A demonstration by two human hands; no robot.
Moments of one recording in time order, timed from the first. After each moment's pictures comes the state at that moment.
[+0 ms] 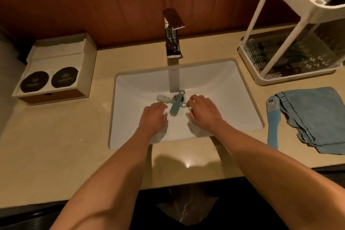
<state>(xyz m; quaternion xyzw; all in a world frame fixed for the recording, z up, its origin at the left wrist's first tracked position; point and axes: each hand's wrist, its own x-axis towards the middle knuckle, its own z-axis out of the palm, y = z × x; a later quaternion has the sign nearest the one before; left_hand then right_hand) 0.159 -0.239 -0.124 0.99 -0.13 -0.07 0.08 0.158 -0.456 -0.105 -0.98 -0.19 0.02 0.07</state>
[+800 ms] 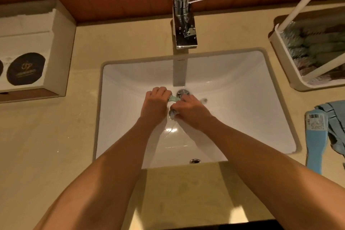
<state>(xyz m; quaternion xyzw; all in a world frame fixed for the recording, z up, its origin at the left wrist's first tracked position) 0.241 -0.234 -0.197 0.99 -0.16 -0.02 0.04 0.225 -0.407 -0.181 -0.94 -0.32 0.00 0.09</state>
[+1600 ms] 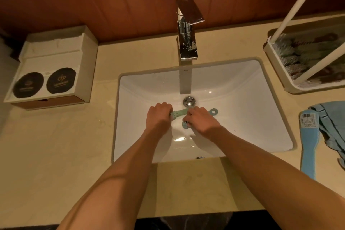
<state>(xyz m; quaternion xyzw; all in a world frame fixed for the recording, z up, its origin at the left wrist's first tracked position) 0.207 -0.229 -0.160 0.99 -0.08 -0.08 0.07 0.204 -0.418 -0.165 -0.94 -0.31 0.14 0.02</state>
